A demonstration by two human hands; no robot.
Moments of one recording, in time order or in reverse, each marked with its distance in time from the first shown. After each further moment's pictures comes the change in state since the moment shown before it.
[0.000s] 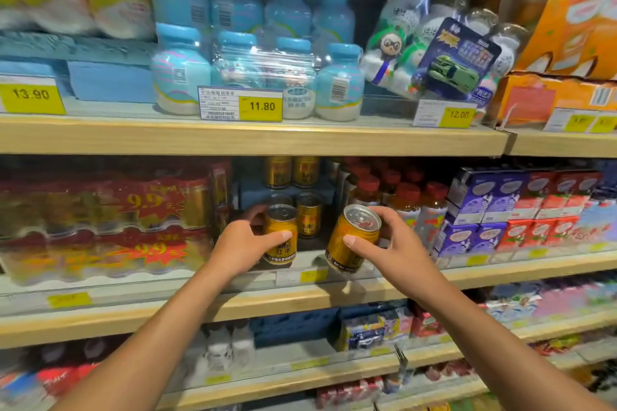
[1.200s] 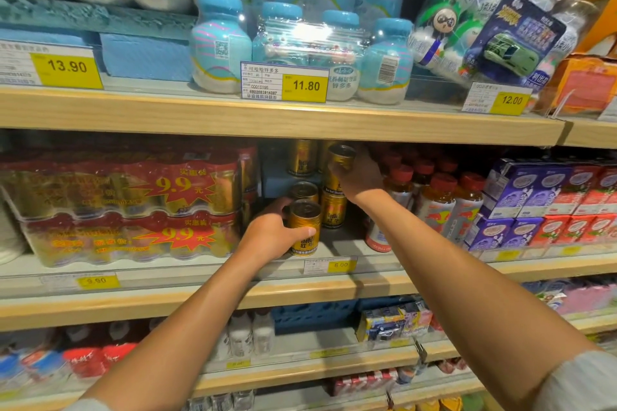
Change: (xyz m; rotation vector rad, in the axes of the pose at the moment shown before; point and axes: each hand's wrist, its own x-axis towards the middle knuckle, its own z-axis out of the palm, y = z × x) left_hand 0.016 -0.017 0.006 0.172 -0.066 -0.019; right_hand 0.144 -0.023 0.088 -0.323 0.194 0.028
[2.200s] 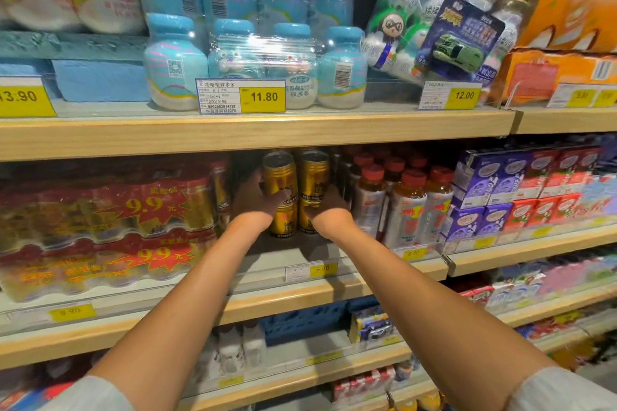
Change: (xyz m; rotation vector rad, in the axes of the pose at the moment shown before) left_hand 0.041 0.042 -0.007 -0.233 0.259 0.073; right_hand -0.029 0.024 0.027 -0.035 -0.184 0.207
